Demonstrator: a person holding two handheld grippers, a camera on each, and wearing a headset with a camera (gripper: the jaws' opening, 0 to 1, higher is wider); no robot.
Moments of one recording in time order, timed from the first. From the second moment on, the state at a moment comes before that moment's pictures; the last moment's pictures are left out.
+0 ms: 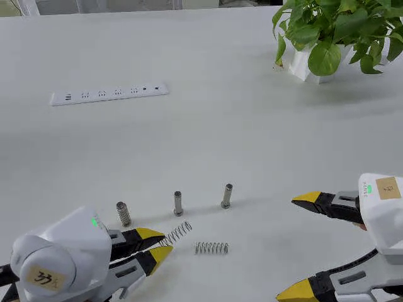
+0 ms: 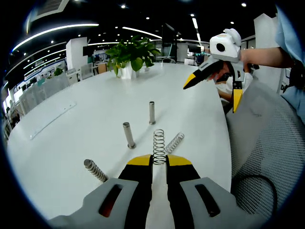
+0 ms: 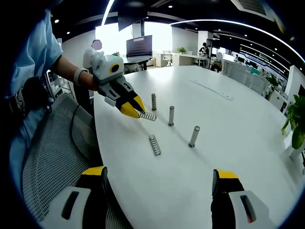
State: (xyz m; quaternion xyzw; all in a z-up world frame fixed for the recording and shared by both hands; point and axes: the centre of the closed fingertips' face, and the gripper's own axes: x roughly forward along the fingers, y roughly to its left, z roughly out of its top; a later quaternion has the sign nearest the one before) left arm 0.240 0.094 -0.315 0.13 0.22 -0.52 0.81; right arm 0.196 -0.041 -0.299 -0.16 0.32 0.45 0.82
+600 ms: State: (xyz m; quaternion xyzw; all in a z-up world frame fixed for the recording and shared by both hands) left arm 0.225 0.071 -0.266 0.11 0.17 -0.56 0.80; right arm 0.205 0.005 -0.265 -0.16 0.28 0.52 0.79
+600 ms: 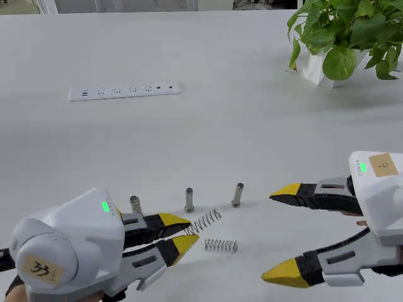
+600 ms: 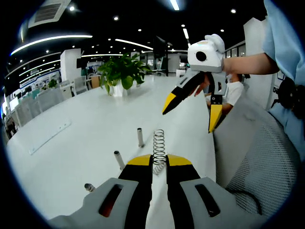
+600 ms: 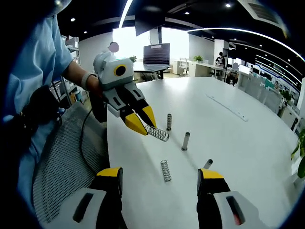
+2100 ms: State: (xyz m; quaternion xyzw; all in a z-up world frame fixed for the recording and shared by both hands) left arm 0.186 0.058 -0.258 0.12 0.16 -0.65 0.73; right arm 0.185 0.039 -0.254 -0.08 0.32 0.65 0.69
